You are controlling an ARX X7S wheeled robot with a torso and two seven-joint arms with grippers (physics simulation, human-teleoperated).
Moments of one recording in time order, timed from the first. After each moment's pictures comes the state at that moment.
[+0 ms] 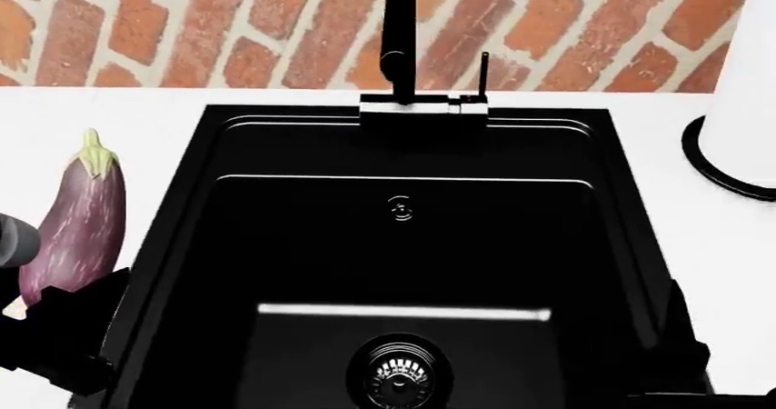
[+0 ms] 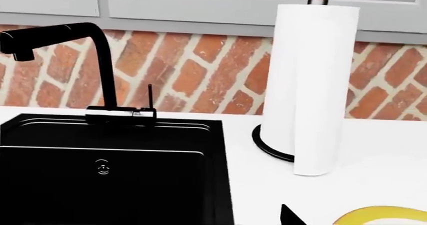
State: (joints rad) left arm -0.75 -0.59 -0.06 0.50 -1.61 -1.45 -0.76; right arm 0.01 0.95 0.26 -0.67 1.15 0.62 0.48
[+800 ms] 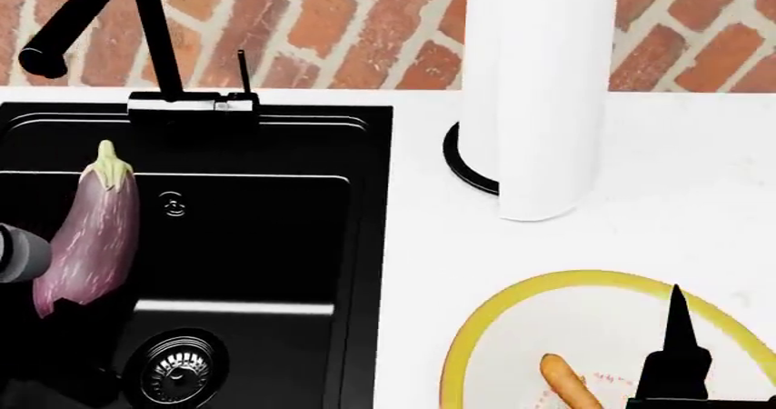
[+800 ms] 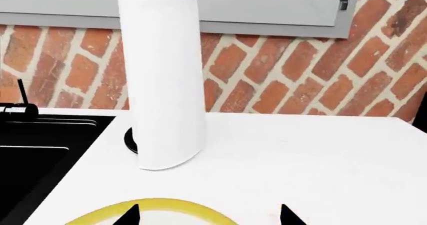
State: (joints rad) left arm -0.71 -0.61 -0.02 0.52 -1.57 -1.38 -0.71; right arm -0.01 0.94 0.27 -0.67 1.14 0.61 0.47
